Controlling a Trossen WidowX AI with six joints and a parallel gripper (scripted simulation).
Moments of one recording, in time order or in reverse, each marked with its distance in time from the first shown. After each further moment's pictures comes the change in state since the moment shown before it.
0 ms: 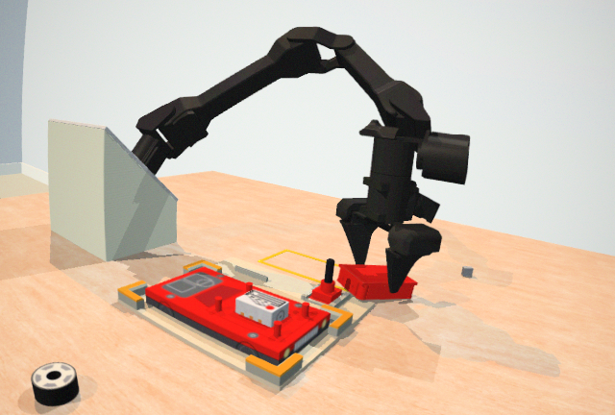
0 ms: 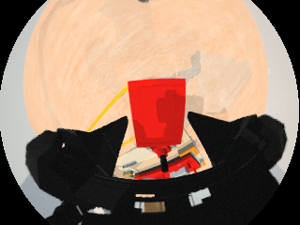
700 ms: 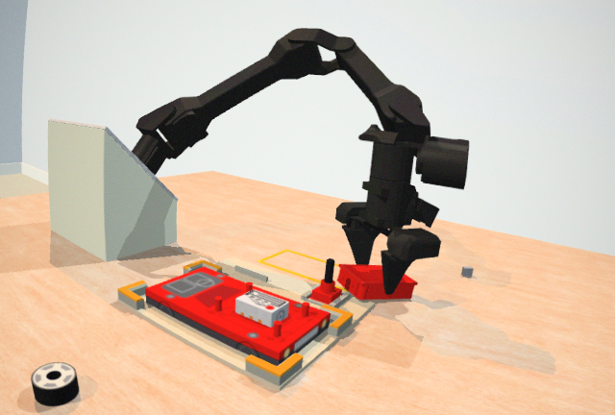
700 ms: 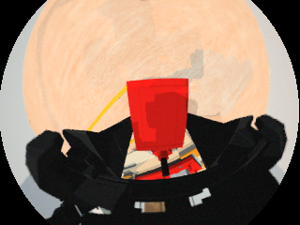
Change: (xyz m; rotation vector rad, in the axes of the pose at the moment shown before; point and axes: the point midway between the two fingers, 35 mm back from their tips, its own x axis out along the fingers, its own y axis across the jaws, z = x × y) arm 0.007 0.000 0.000 0.001 -0.001 0.001
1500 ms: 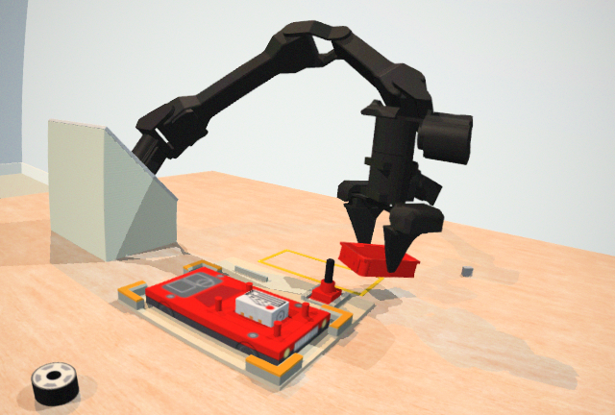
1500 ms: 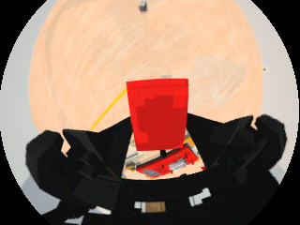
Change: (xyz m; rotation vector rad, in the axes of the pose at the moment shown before) arm -0.034 0.000 -0.002 0.006 0.007 0.003
